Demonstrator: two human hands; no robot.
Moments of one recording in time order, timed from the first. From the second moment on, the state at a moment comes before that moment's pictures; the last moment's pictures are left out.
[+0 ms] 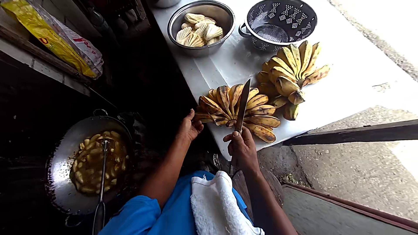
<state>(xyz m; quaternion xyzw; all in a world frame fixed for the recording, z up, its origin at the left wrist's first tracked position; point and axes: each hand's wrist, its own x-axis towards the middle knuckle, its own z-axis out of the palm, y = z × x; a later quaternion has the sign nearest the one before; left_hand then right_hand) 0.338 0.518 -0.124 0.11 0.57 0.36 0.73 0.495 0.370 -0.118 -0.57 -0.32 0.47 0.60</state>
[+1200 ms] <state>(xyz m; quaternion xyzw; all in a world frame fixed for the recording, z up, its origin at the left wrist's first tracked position) 0.352 0.512 -0.107 0.44 0.43 0.40 0.68 0.508 0.423 -0.110 -0.57 -0.46 0.53 0.43</state>
